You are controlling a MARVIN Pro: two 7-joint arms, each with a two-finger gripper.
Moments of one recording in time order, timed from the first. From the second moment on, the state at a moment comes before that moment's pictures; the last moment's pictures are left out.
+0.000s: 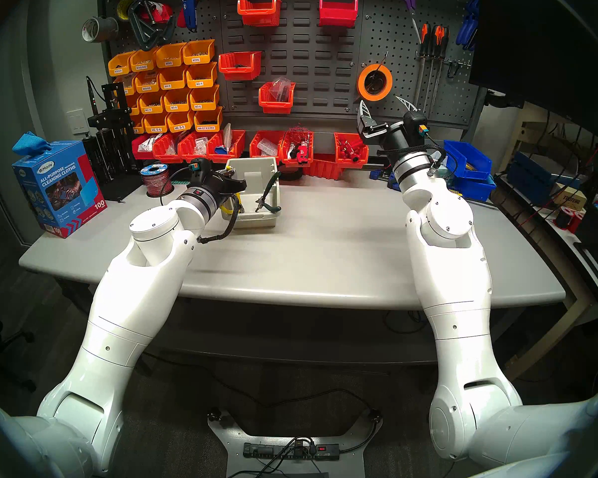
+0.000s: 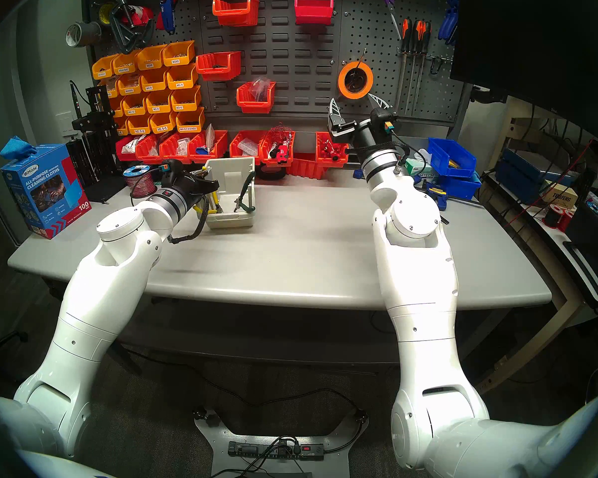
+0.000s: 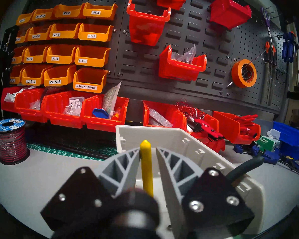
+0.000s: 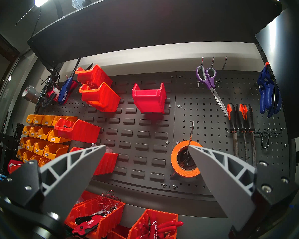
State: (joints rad) left arm 1.26 -1.17 -1.37 -1.74 -0.64 0.36 0.14; right arm -1.16 -1.48 1.58 -1.63 0.08 -0.13 0.24
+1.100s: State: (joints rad) left arm 1.23 -1.20 -1.36 -1.69 -0.59 0.35 0.12; right arm -1.16 -1.48 1.58 -1.63 0.08 -0.13 0.24
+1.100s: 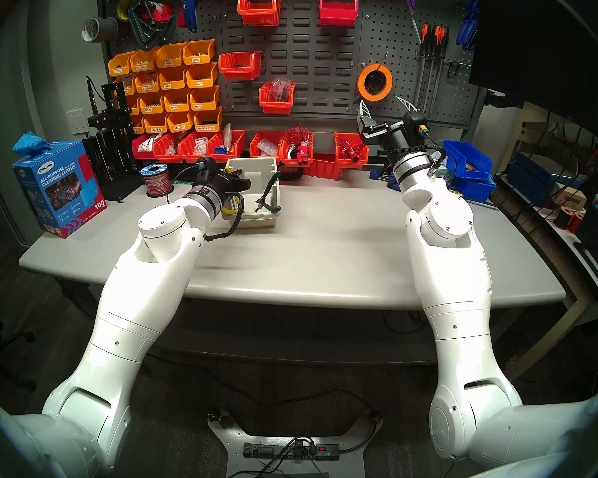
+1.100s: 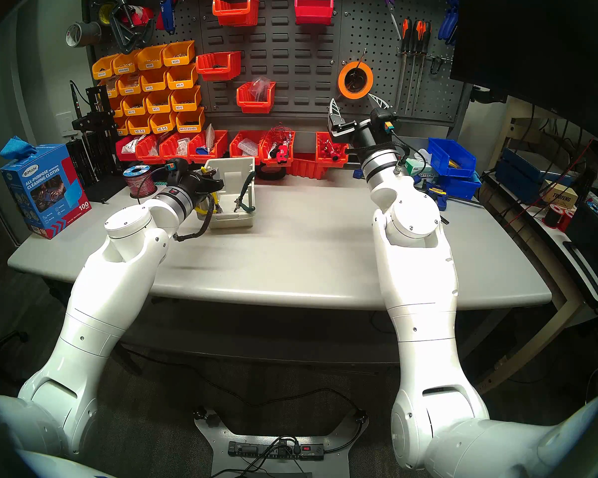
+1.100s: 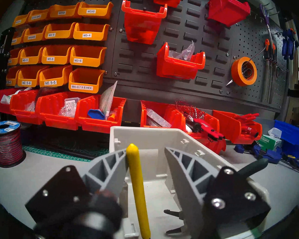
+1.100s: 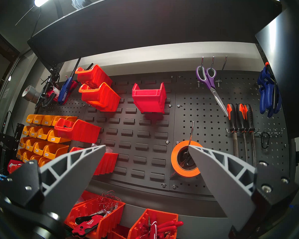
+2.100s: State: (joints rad) left arm 1.20 -1.25 -1.41 -1.70 -0.67 0.33 0.08; right arm -1.16 -1.48 1.58 -1.63 0.08 -0.13 0.24
